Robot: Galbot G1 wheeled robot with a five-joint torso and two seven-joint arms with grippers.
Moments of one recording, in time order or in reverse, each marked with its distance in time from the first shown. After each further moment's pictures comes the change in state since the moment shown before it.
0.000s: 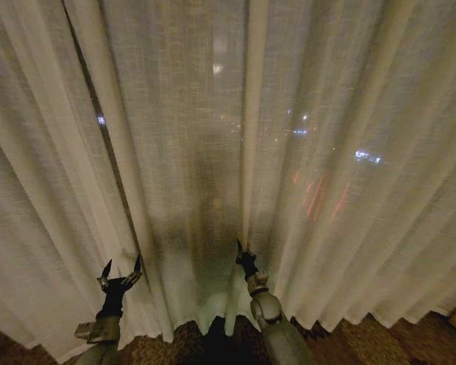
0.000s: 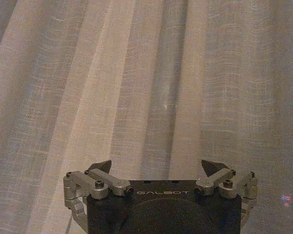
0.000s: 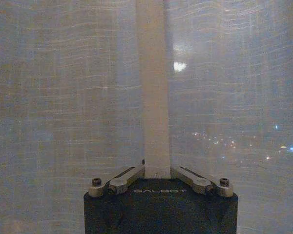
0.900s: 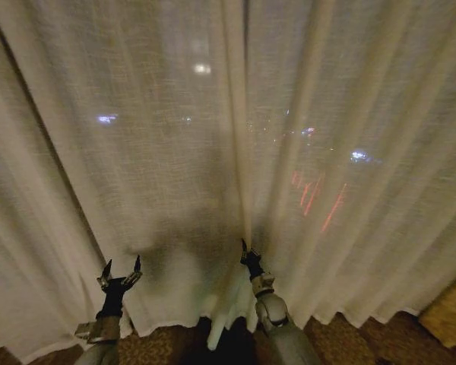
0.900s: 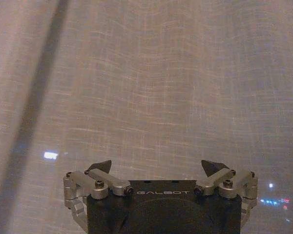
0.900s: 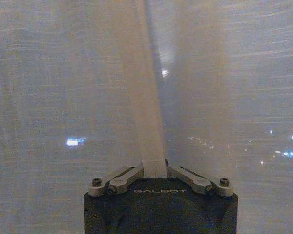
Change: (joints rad) left arm 0.000 0.000 0.000 0.000 0.000 0.000 0.000; right arm -0.018 -0.028 0.019 0.030 0.031 0.007 -0.002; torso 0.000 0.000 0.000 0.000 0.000
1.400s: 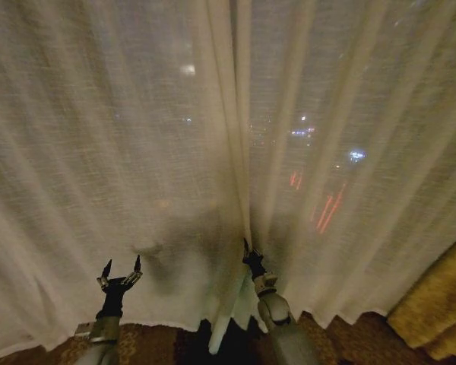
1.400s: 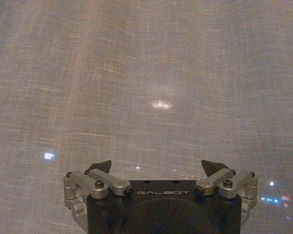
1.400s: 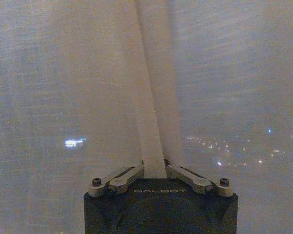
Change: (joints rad) left arm 0.000 0.000 0.000 0.000 0.000 0.000 0.000; right arm 0.001 -0.012 0.011 -0.003 0.009 0.006 -0.005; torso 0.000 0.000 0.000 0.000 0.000
